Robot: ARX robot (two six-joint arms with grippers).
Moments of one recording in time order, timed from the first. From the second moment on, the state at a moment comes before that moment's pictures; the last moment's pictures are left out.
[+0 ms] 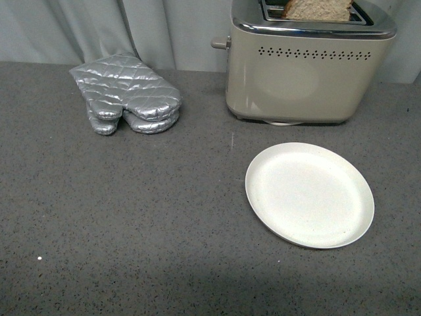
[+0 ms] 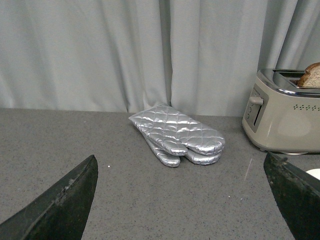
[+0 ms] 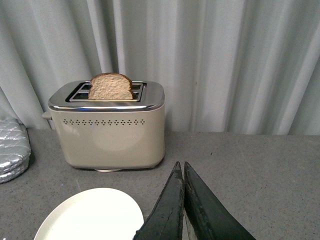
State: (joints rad) left arm 0.00 0.00 0.02 0.00 0.00 -0.01; right arm 0.00 0.32 0.00 0.32 0.00 0.00
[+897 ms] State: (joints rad) left arm 0.00 0.00 0.02 0.00 0.00 -0.01; right arm 0.00 0.00 0.01 0.00 0.00 0.00
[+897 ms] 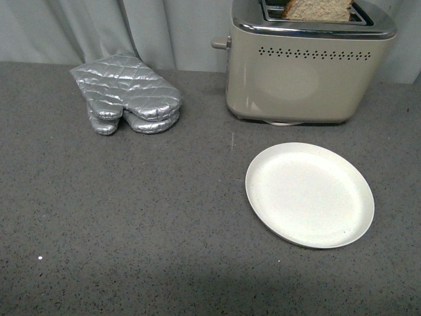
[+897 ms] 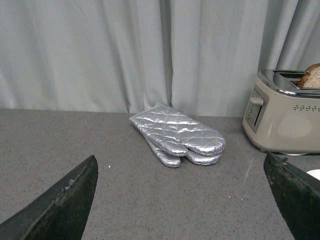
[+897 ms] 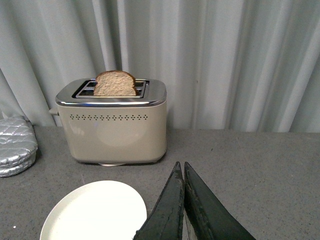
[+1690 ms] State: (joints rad) left arm 0.00 0.00 0.02 0.00 0.00 -0.01; right arm 0.00 0.00 0.01 0.00 0.00 0.00
